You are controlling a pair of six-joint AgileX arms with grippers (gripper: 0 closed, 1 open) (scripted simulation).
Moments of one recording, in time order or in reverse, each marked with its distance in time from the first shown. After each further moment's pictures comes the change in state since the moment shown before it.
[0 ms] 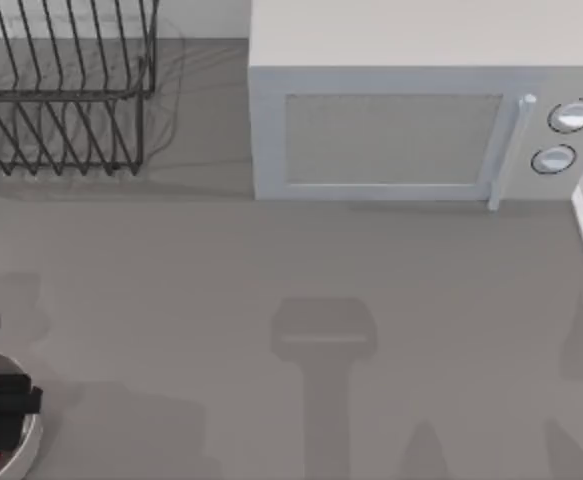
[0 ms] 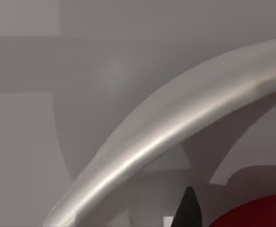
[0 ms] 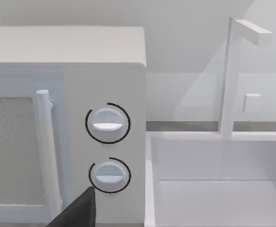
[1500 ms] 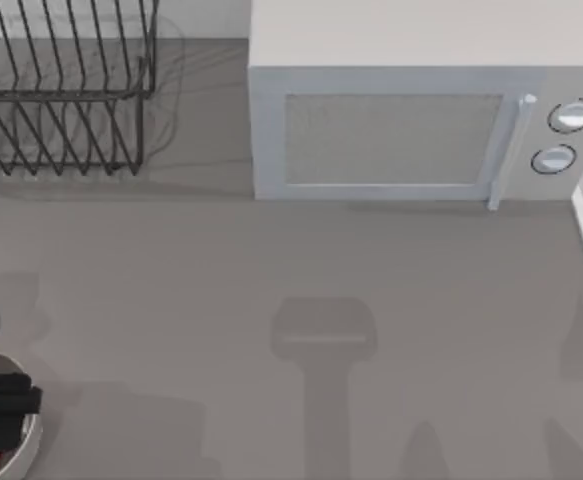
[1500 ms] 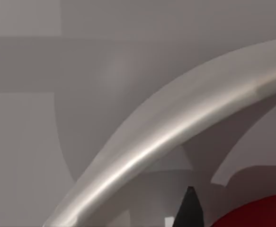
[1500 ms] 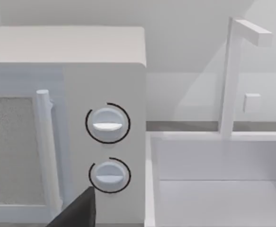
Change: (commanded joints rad) left arm 0.000 0.002 -0.003 0.003 0.000 0.000; right arm 0.000 0.000 0.000 0.000 0.000 0.000
